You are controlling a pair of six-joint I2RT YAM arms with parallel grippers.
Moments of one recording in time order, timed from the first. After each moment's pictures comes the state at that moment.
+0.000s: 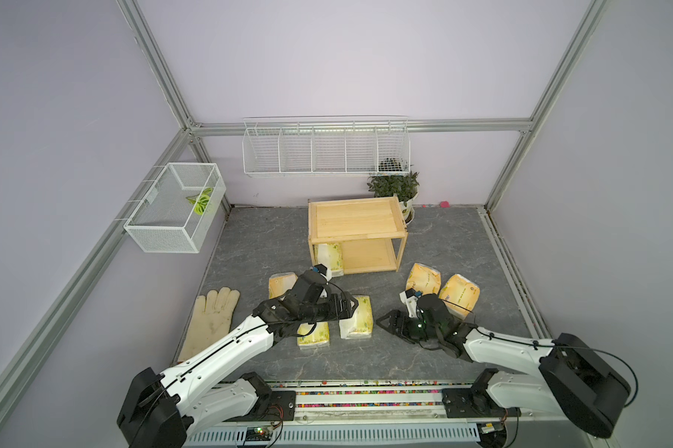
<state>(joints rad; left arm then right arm) -0.78 1.09 0.74 -0.41 0.18 -0.78 0.70 1.25 0.31 0.25 -0.41 1.03</state>
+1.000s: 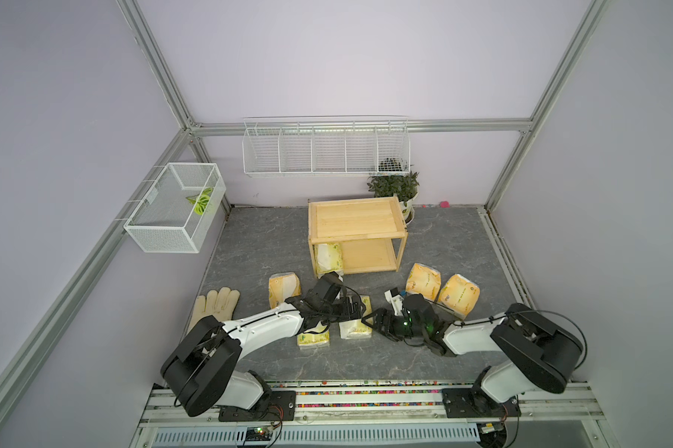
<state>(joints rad) -0.78 1.42 0.68 -0.13 0.21 -0.81 0.76 1.57 0.36 0.65 -0.45 1.13</state>
